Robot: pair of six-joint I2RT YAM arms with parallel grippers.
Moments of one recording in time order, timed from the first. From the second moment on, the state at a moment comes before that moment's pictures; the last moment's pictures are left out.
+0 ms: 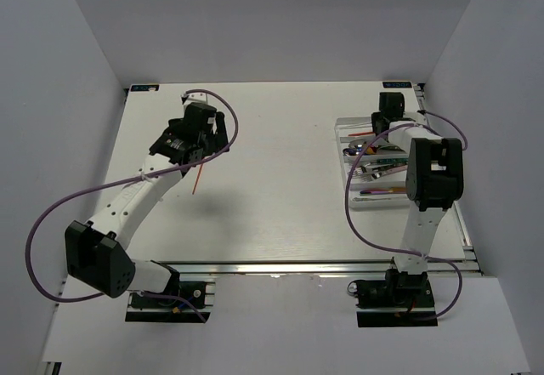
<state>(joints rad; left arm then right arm) -0.44 1.36 1.24 -0.61 -0.44 -0.39 0.05 2.04 1.40 -0.11 0.35 1.38</state>
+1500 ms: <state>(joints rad) -0.19 1.84 1.25 -0.55 -0.16 -0.25 -0.05 1.46 1.04 0.15 -0.06 1.00</state>
